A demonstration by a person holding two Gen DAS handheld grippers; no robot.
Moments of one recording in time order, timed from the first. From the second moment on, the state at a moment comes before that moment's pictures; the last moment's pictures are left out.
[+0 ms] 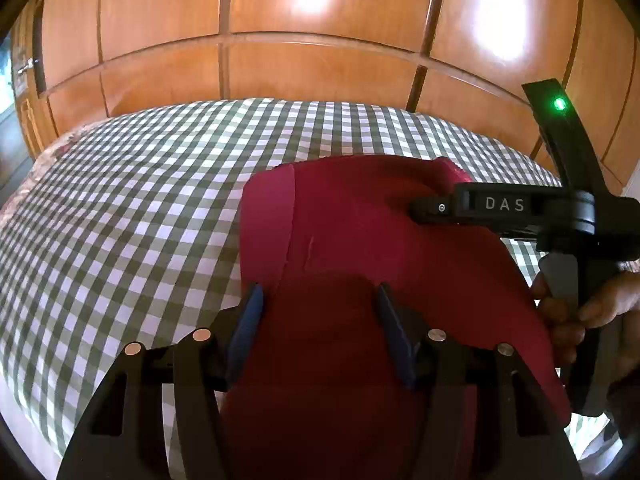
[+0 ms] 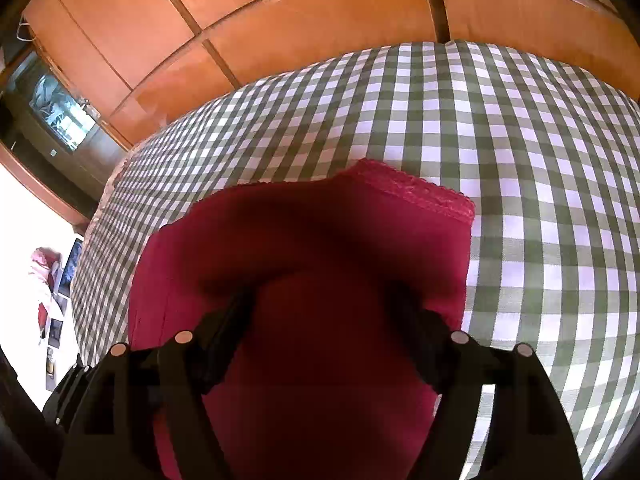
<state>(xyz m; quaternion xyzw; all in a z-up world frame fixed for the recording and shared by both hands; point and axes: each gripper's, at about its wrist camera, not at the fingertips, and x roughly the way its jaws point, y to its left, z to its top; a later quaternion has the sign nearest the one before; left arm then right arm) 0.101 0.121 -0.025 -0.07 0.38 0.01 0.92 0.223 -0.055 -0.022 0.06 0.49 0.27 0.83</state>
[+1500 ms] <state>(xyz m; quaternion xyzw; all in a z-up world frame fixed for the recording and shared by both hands) 0.053 0.205 -0.063 -0.29 0.40 -0.10 0.86 0.161 -0.118 -0.032 0.22 0.53 0.33 0.75</state>
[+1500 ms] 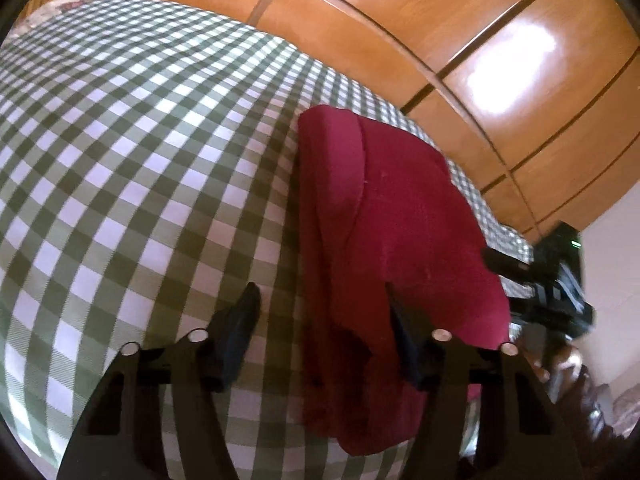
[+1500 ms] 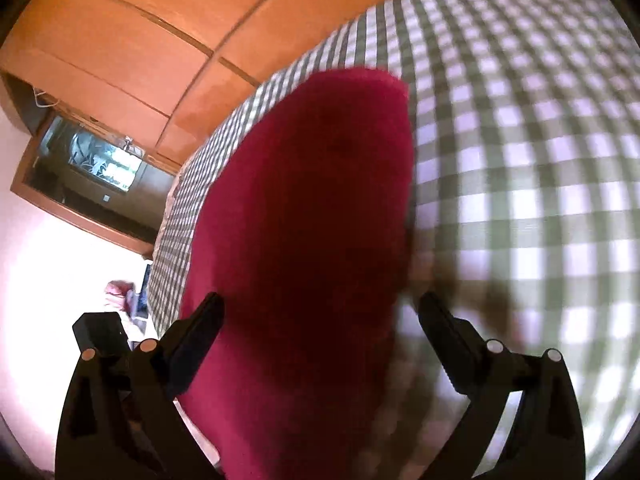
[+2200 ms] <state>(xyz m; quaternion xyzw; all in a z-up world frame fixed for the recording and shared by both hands) 0.117 0.050 -0.013 -0.26 0.41 -0.31 0.82 0.098 -0.209 0.061 0.17 0.38 0.27 0.87</state>
